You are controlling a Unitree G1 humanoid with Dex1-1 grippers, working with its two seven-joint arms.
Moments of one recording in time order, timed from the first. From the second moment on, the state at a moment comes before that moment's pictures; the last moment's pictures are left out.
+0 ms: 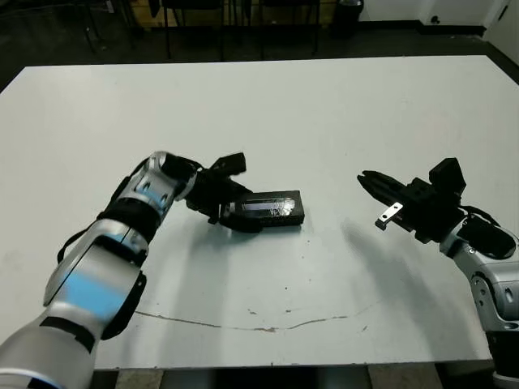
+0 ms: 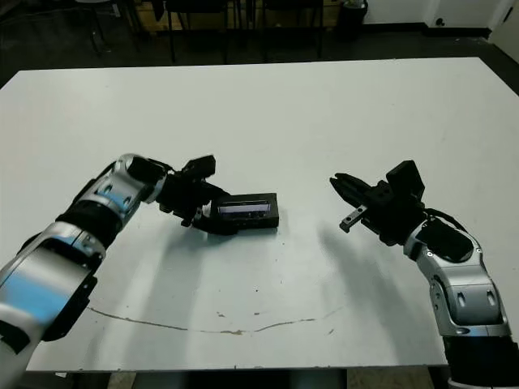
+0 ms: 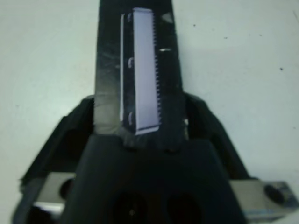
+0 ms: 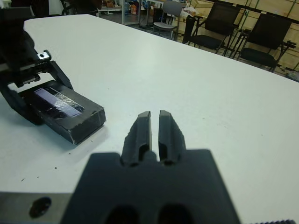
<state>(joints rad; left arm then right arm) -0.87 0.30 -0.41 1.02 0.07 -0.11 -1.31 -0.16 -0.55 -0.05 -0.06 0.28 0.27 0.66</state>
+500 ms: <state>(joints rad) -0.80 0.37 -0.39 0.97 0.04 -0.22 -1.28 -0.16 -0.55 -0.04 -0.06 0.28 0.24 0.66</state>
